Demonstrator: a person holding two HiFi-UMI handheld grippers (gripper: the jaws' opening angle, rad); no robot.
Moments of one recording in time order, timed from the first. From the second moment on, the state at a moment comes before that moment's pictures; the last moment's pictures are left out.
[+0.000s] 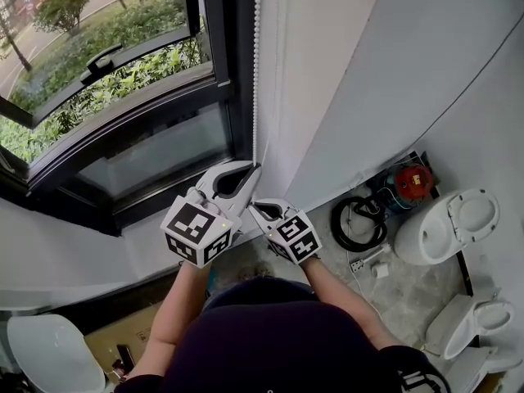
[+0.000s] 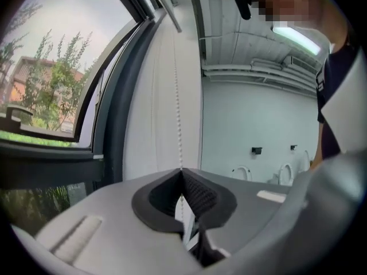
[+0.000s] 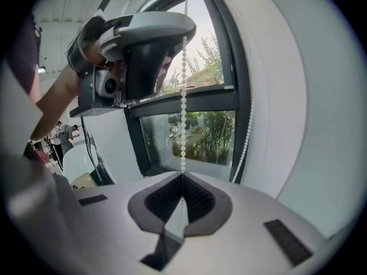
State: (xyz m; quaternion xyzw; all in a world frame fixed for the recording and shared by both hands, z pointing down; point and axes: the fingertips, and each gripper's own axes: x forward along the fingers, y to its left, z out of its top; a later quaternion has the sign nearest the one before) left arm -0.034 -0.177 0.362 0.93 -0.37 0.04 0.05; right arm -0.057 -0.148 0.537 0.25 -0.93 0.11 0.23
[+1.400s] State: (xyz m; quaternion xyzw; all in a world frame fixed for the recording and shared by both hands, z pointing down) left arm -0.029 -0.155 0.520 0.91 -0.36 0.09 0.19; right arm -0.043 -0.122 0.635 0.23 -0.90 0.17 0.33
